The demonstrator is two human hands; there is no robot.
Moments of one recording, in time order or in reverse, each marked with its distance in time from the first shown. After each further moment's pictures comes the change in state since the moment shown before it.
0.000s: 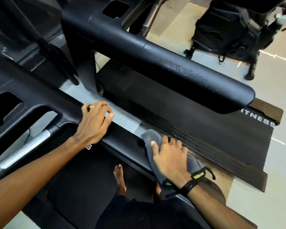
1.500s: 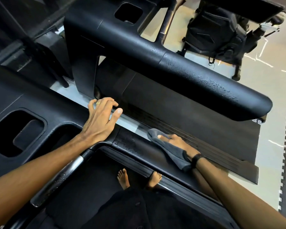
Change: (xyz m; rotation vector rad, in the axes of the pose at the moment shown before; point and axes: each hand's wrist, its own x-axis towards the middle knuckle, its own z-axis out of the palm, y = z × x) left_hand 0.046 -0.098 -0.032 -0.165 0.038 0.069; right_hand 0.097 -0.072 -0.003 0.498 -0.392 0.055
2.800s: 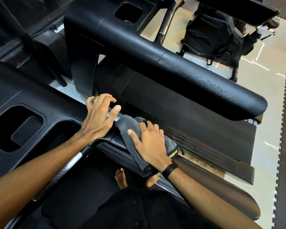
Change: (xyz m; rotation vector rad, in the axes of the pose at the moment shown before) left_hand -0.003 0.002 -0.001 -0.039 0.080 0.011; right_hand -0.043 -0.083 0.062 -0.492 0.503 -0.309
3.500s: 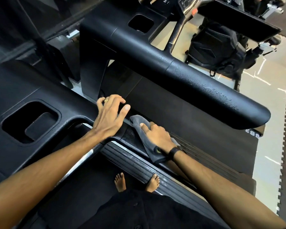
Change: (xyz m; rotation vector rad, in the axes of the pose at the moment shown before) left_hand -0.005 -0.006 0.004 -0.058 0.095 -0.033; right_hand 0.045 0.011 0.007 0.253 -0.305 0.183
